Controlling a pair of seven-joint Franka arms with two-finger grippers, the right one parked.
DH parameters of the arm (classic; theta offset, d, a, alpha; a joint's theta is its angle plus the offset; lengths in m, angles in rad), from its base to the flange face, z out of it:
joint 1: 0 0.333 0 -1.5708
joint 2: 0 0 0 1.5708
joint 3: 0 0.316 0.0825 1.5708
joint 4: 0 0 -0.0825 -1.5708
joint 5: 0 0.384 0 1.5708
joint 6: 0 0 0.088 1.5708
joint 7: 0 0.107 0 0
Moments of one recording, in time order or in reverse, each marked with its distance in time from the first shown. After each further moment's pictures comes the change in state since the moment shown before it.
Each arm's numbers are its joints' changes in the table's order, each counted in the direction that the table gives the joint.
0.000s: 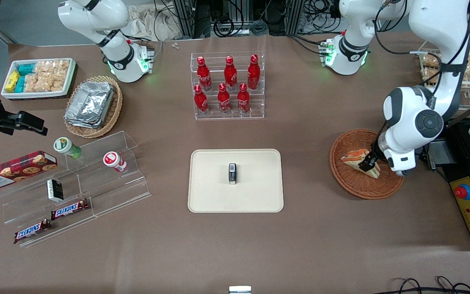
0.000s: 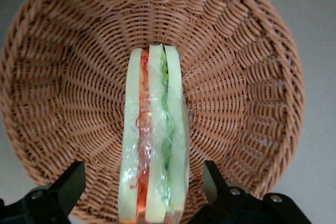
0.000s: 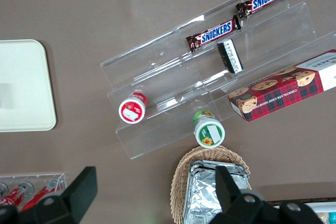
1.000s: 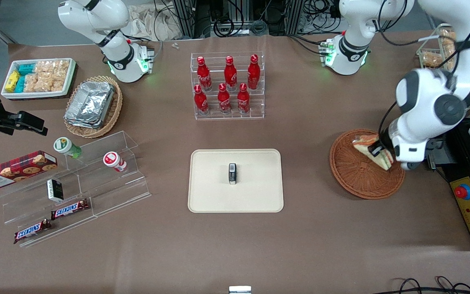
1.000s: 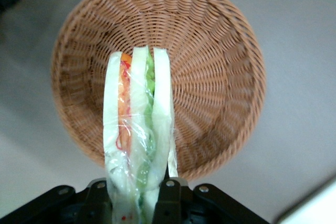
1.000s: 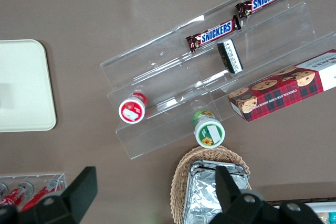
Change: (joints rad) arm -0.006 -0.215 -0.007 0.085 0.001 -0.324 0.283
